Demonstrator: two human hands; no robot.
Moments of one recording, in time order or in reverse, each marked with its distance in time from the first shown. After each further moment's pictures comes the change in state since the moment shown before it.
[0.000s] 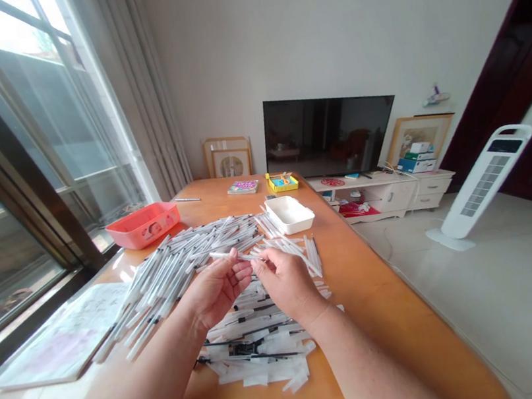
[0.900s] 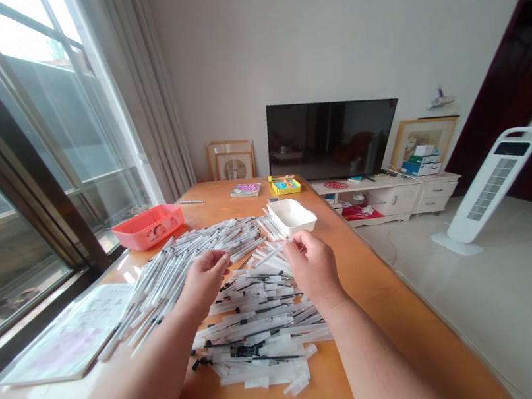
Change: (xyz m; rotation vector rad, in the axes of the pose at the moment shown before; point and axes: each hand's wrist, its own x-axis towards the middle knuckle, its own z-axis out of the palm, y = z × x) left_hand 0.022 0.009 -0.035 0.855 0.326 0.450; right_hand 0.017 0.016 -0.033 -0.064 0.374 0.074
